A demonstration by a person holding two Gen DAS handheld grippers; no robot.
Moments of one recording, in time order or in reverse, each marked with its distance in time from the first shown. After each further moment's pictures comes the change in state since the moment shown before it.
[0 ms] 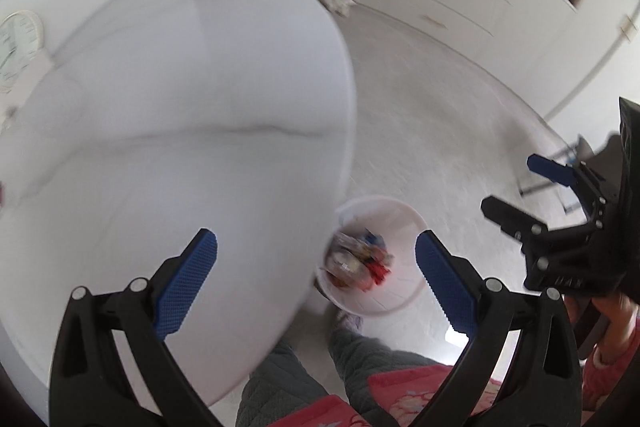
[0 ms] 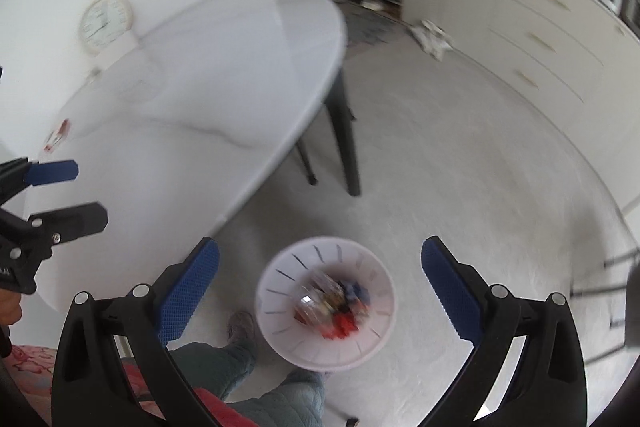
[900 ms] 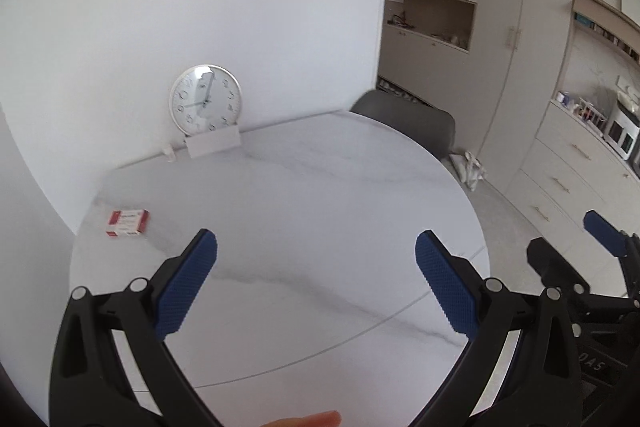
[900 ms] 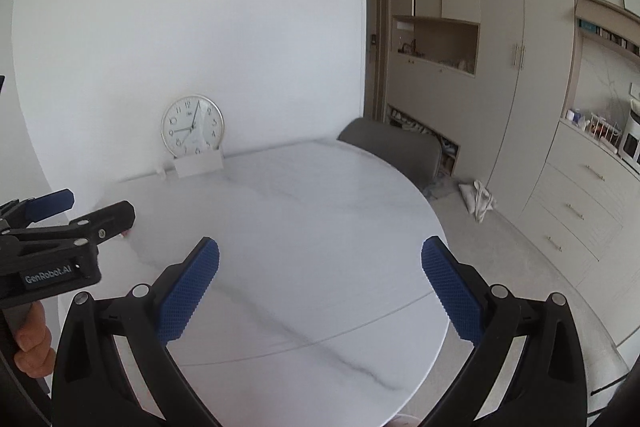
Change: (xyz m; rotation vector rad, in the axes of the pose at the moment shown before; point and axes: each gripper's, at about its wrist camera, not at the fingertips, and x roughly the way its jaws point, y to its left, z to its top) left arm -0.224 0.208 0.089 -0.392 -0.460 0.366; right arm -0.141 0.239 0.222 -0.204 -0.427 0.050
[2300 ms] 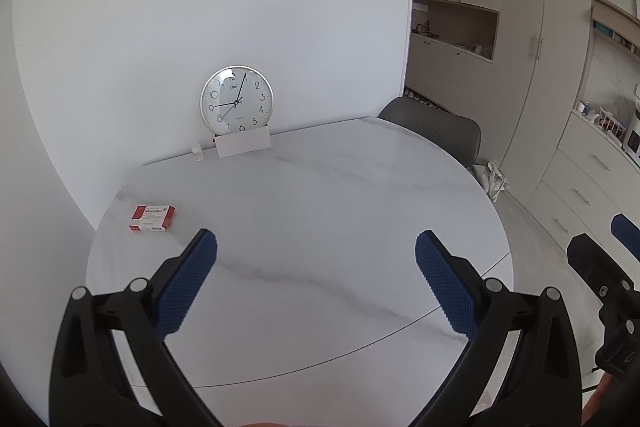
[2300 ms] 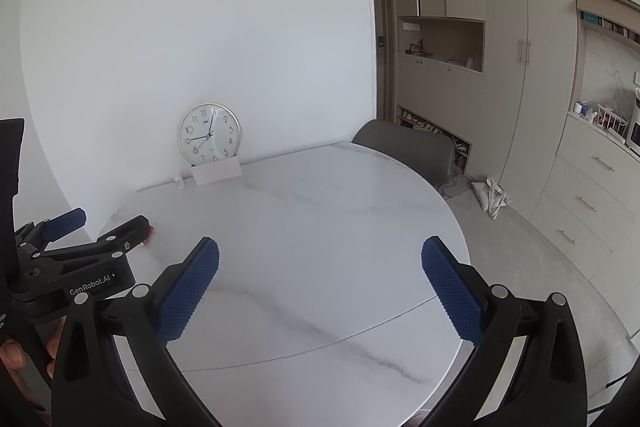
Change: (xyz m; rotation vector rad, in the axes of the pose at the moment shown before) left arm -0.007 0.032 -0.021 -0.035 -0.021 0.056; right arm -0.006 0.018 -0.007 0.033 0.003 0.040
